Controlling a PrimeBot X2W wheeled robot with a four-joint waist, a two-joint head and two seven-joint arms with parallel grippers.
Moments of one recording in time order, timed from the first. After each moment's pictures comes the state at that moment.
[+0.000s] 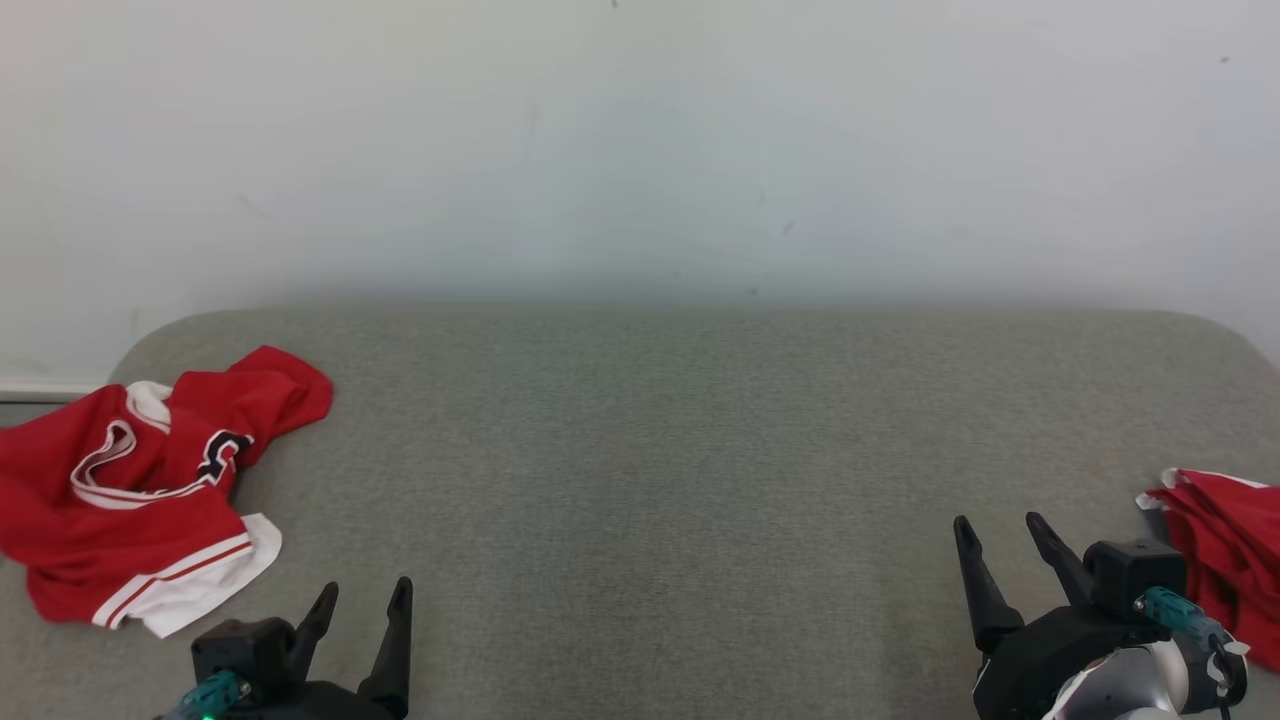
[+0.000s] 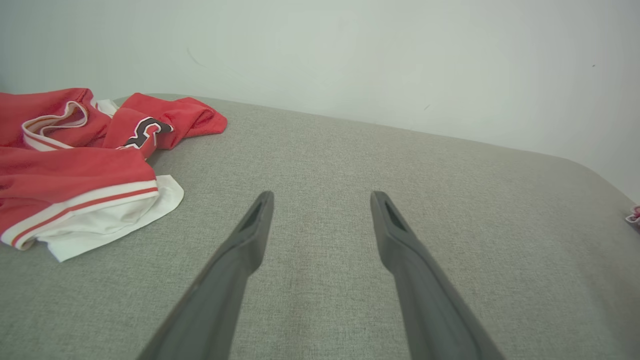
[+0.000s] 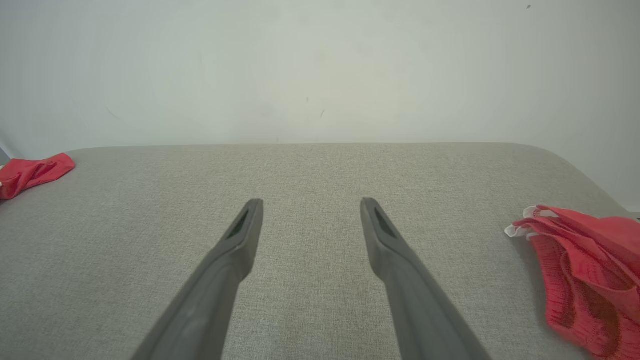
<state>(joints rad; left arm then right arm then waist) -0.05 0.23 -0.34 0.17 -0.40 0.12 0.00 -0.03 -0.05 -0.04 0.19 0.20 0.05 0.04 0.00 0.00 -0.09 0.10</state>
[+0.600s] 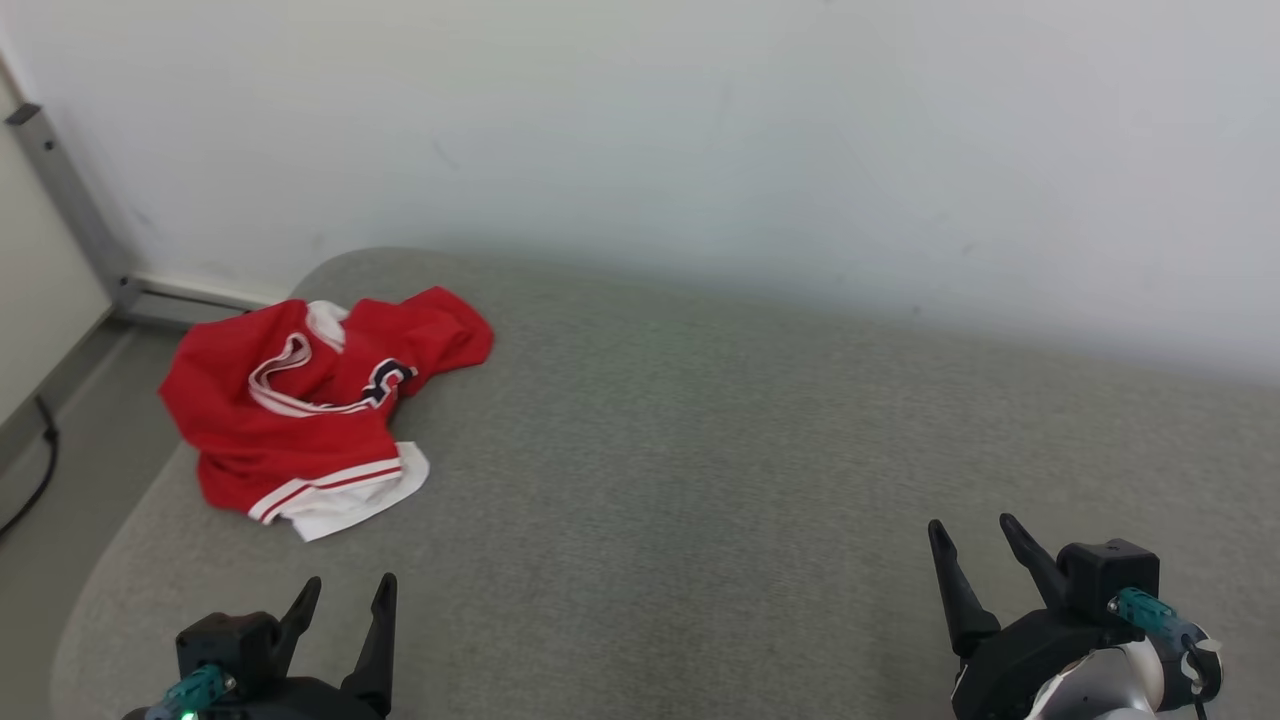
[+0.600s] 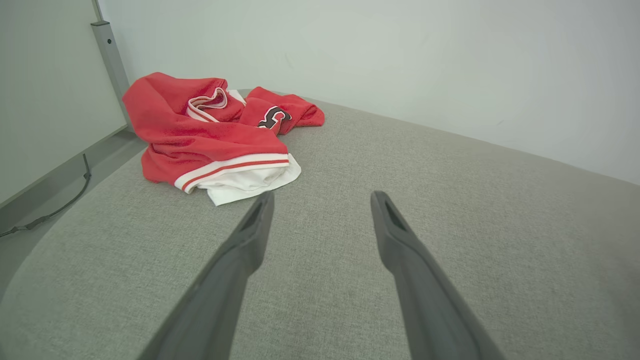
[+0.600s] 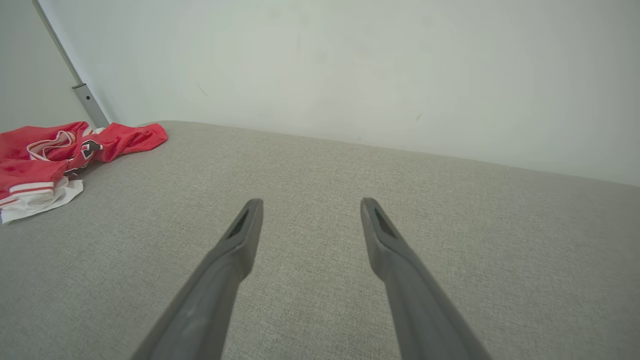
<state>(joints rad) -0.05 0.25 -0.34 0.15 -0.39 0.12 0.02 -0.03 -0.05 -0.01 0.19 0.20 0.04 0.04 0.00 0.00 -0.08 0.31</state>
